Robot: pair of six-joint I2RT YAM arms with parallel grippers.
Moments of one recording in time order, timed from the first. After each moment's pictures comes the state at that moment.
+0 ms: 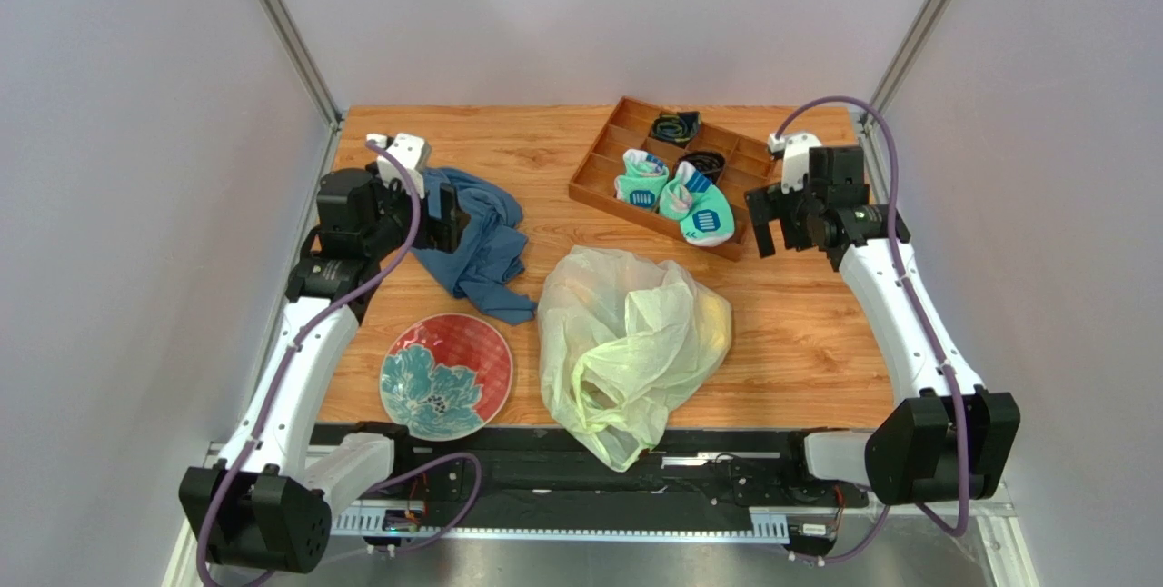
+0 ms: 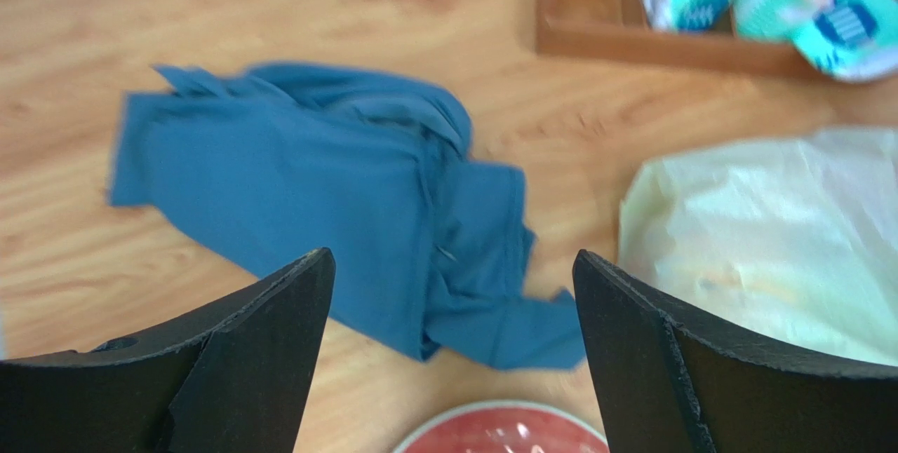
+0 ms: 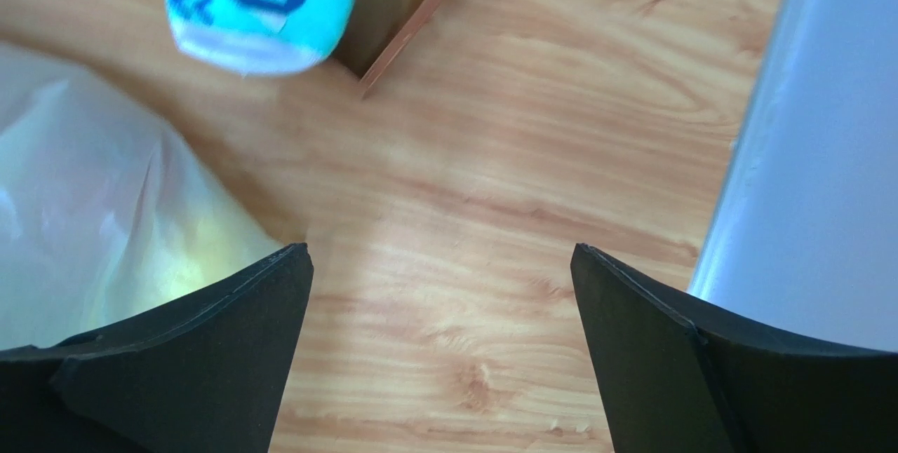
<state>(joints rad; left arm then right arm) -0.09 1.01 0.95 -0.31 0.29 0.06 0.08 1.28 1.19 -0.68 0.04 -0.24</state>
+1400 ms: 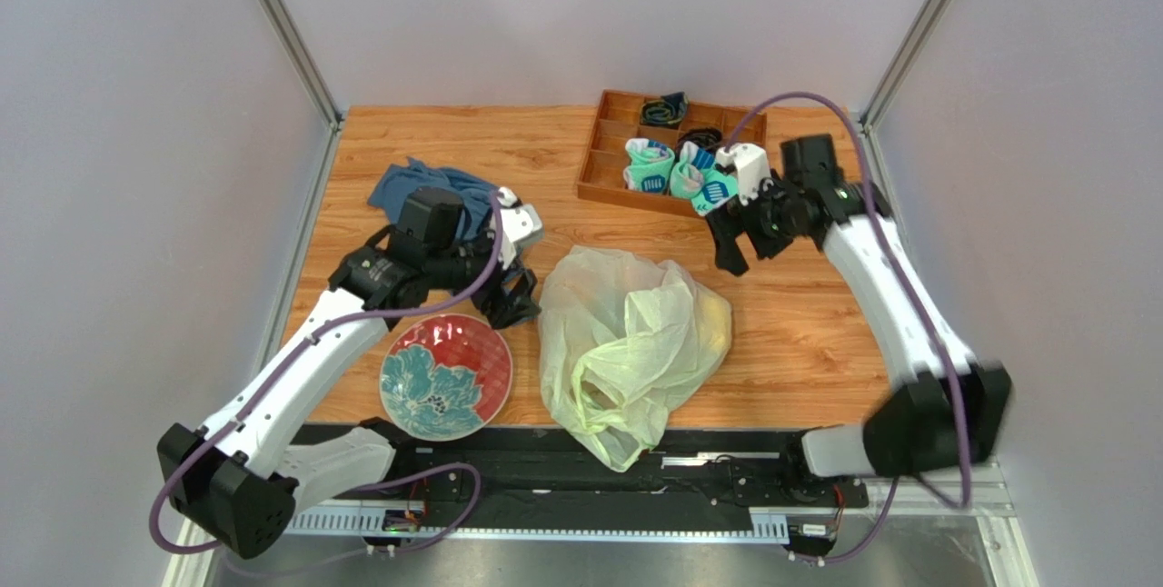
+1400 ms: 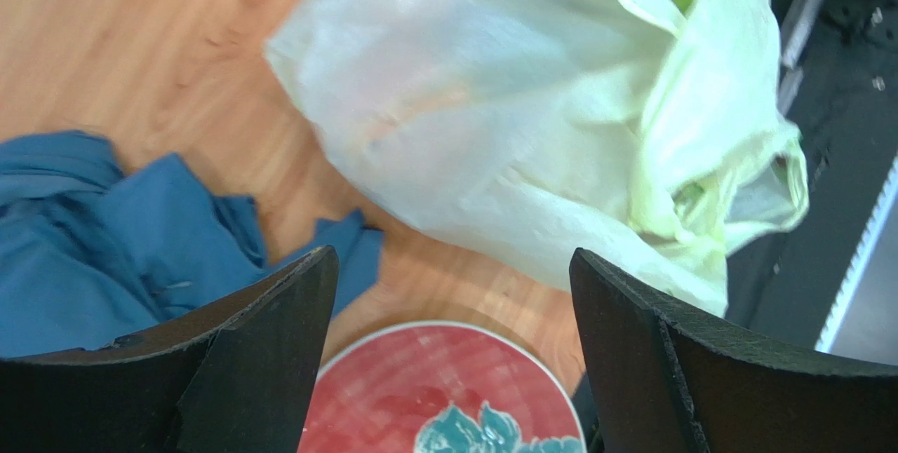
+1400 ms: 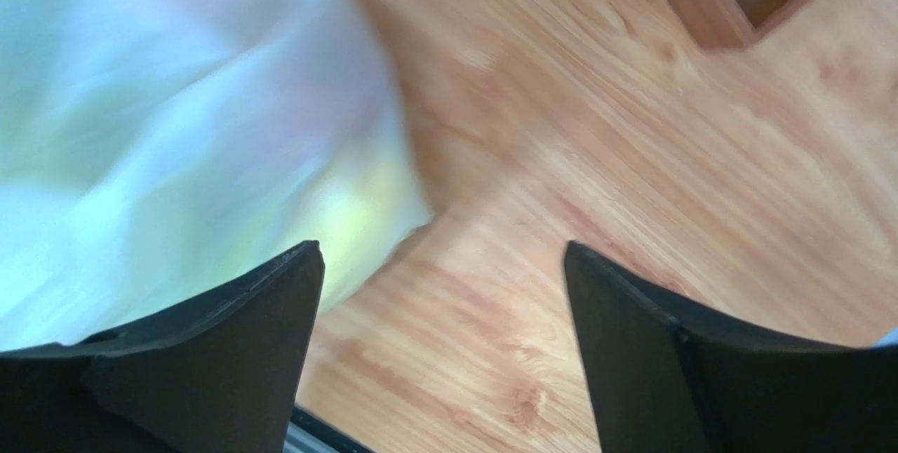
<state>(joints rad) -0.47 1.10 1.07 -0.68 0.52 0.36 0.16 1.49 1.34 -0.91 -0.26 -0.41</state>
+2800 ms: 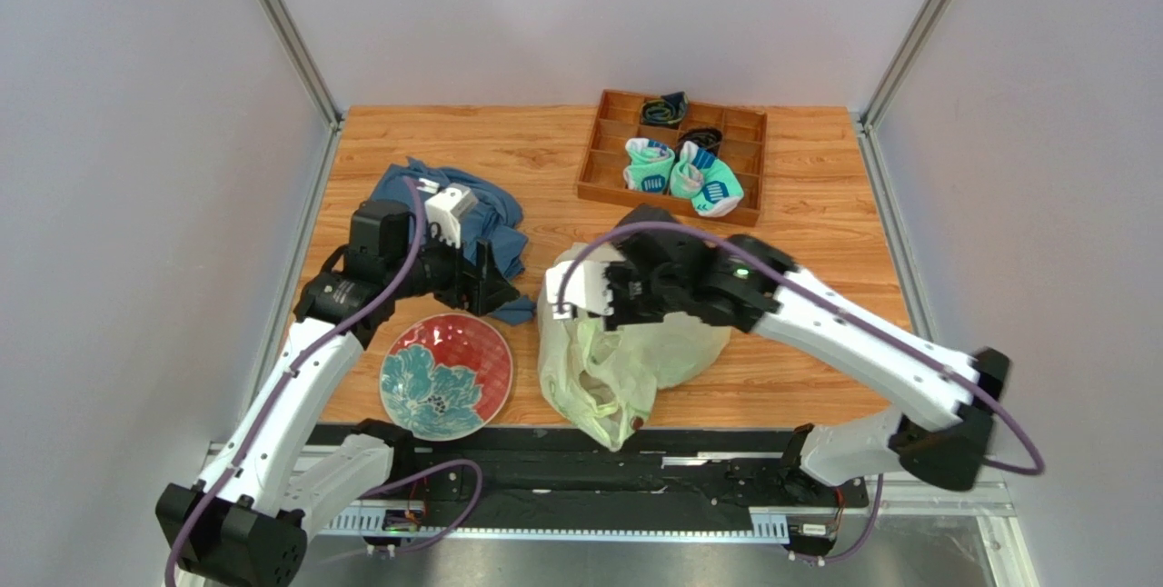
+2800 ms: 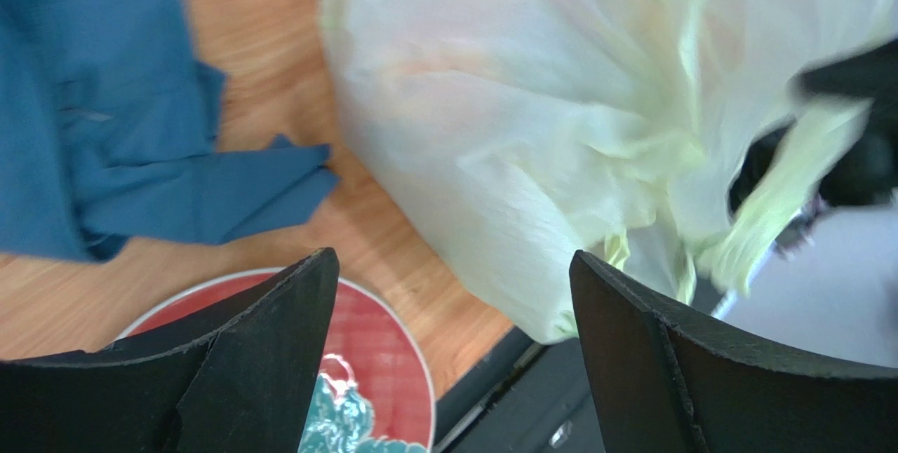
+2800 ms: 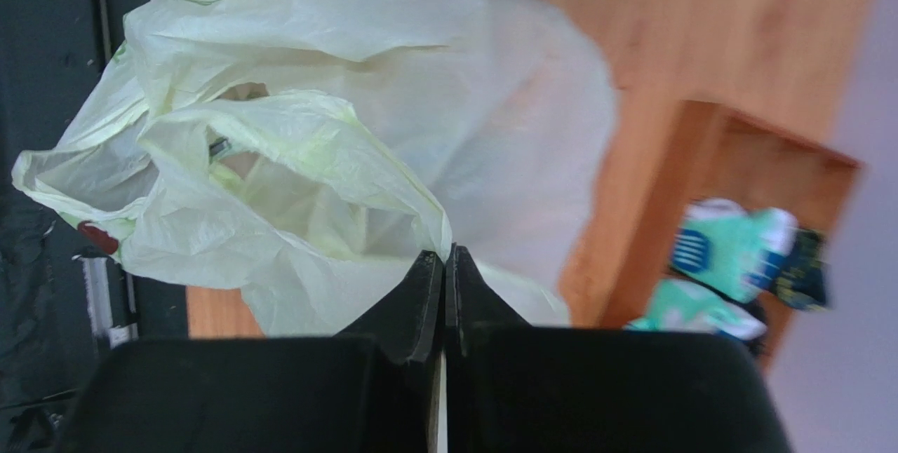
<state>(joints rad) -0.25 0.92 0.91 -0.62 0.55 -0.14 1.03 1.42 1.43 -0.96 -0.07 -0.73</state>
